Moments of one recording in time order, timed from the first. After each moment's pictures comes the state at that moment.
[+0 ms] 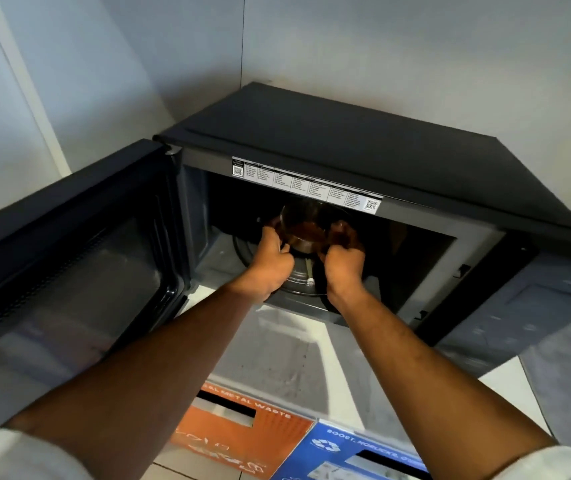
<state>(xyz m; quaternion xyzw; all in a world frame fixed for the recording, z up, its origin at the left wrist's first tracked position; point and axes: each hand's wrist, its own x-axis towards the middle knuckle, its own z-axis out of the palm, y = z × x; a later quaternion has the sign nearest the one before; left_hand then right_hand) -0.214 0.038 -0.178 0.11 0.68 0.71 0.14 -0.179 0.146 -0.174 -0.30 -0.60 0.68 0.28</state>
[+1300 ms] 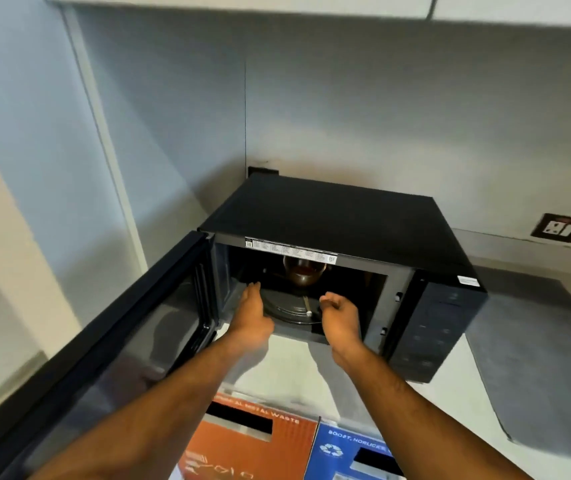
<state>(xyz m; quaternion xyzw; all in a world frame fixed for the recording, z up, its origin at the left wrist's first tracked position) -0.111 -0.049 -0.086 0.13 0.87 0.47 0.11 -0.070 0.112 -0.120 -0.34 -0.67 0.63 0.19</state>
